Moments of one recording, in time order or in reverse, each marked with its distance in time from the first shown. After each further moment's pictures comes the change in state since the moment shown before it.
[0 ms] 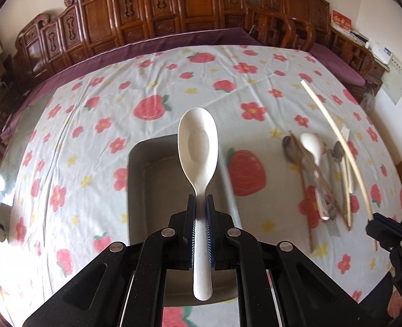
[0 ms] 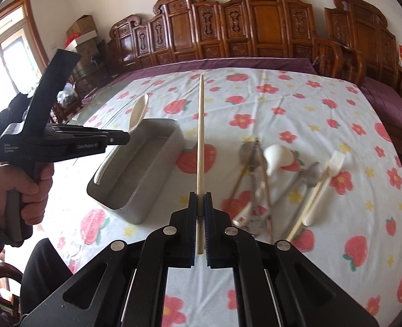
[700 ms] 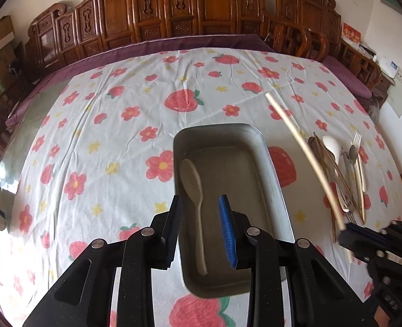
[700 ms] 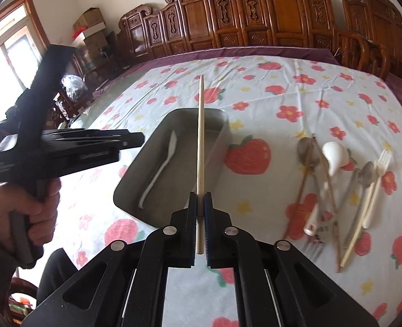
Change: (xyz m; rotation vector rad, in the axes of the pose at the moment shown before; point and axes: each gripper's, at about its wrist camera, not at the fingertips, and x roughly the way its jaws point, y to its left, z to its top) left arm -0.012 0.054 -0.023 -0.062 -0.041 -0.013; right arm 0.054 0.065 0.011 0.019 0.060 0.063
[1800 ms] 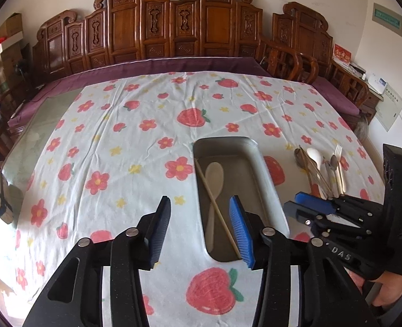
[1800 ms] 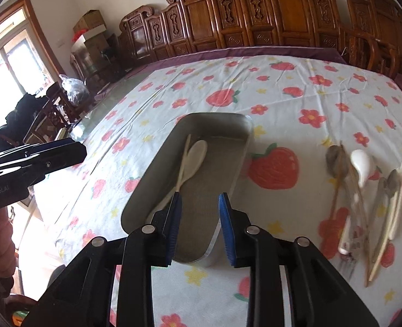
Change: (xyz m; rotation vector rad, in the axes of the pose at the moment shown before) left arm -0.064 0.027 -0.025 -0.018 -0.111 -0.048; right arm 0.012 0.010 0.013 -0.006 -0.035 -0.012
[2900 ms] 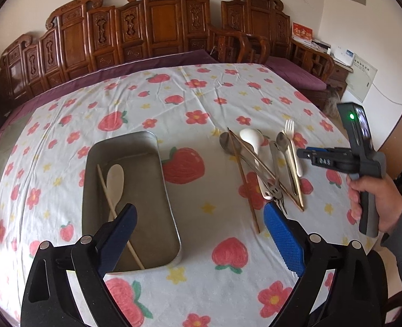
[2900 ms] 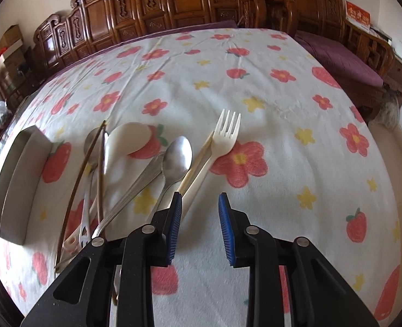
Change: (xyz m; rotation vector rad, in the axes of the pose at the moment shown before) left arm 0.037 -0.140 -0.020 0.158 0.003 -0.102; right arm -0.015 -0.259 -0.026 0.222 0.091 -0.339
